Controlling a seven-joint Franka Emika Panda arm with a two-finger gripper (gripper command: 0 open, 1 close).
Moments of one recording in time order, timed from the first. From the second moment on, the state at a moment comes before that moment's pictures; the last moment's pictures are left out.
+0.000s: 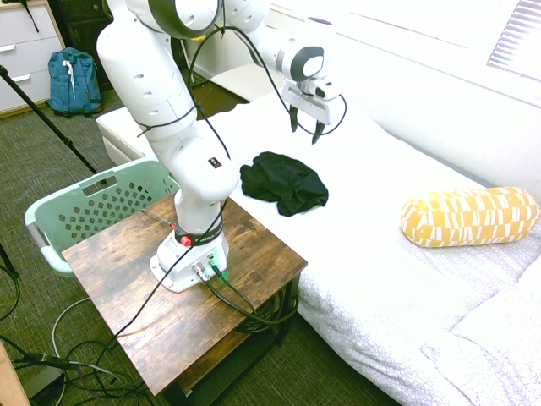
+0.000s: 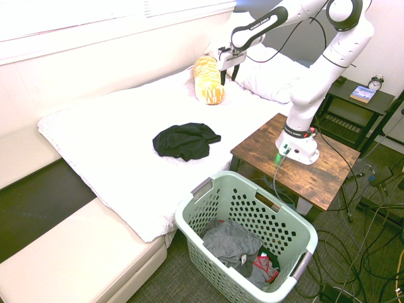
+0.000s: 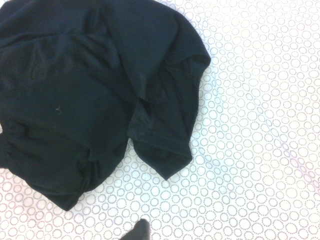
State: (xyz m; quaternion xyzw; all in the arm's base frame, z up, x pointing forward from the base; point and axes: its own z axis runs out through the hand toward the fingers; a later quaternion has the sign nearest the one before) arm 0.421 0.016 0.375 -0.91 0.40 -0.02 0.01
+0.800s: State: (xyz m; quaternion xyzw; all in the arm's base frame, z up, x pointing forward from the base) arm 0.537 0.215 0.293 -0.96 0.27 -0.04 0.02
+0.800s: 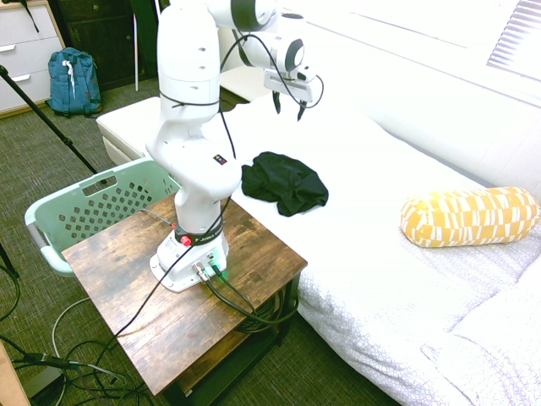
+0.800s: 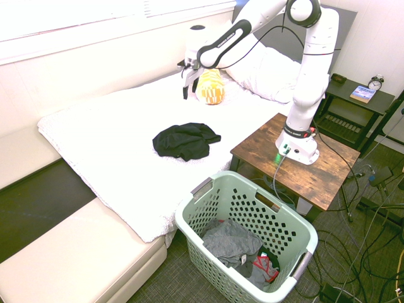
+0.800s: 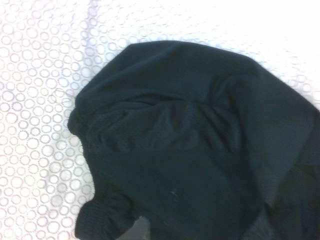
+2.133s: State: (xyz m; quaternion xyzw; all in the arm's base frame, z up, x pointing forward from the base) arm 0.567 0.242 -0.035 -0.98 0.18 0.10 -0.03
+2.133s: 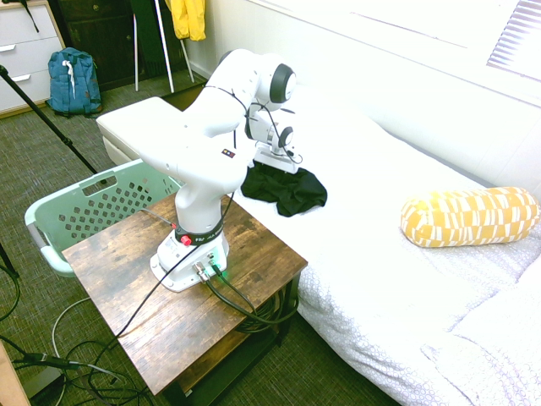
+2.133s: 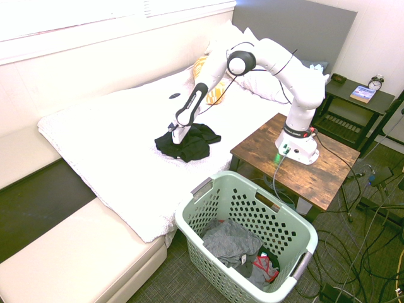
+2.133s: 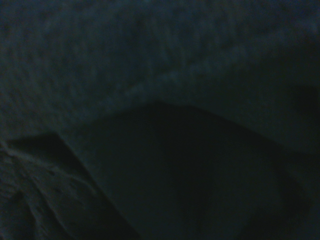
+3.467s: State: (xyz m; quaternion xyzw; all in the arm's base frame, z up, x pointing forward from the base) arm 0.561 0.231 -0.013 -0.98 0.18 0.12 0.01
